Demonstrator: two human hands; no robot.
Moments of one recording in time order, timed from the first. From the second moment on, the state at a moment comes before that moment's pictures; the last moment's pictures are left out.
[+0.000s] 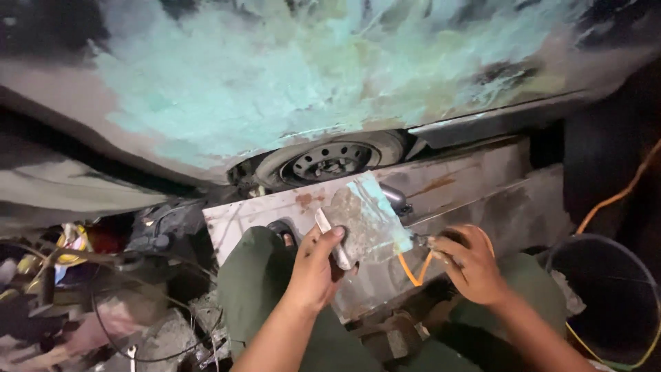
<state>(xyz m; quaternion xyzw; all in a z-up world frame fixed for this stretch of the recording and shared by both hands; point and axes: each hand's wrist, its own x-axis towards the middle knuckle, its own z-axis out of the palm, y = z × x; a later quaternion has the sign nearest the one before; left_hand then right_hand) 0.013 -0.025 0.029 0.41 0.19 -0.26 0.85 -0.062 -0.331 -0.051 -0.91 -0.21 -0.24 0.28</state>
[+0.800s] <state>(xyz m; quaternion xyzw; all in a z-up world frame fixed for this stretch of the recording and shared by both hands) 0.146 0.145 0.055 0.33 0.27 0.14 0.89 -0.094 -0.284 -0.125 -0.87 0.16 -0.11 0.45</state>
